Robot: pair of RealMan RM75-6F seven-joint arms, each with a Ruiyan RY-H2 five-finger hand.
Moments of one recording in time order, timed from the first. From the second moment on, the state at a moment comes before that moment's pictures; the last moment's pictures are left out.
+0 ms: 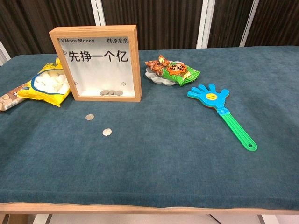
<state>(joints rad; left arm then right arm) -0.11 -1.15 -0.02 -1.57 1.55 1.49 0.07 0.09 -1.14 0.04 -1.60 -1.51 1.46 -0.13</state>
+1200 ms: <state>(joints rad) -0.36 -1.77 -0.12 -1.08 1.54 1.29 -0.05 0.09 -1.12 0.04 -1.60 -1.52 1.45 -0.08</state>
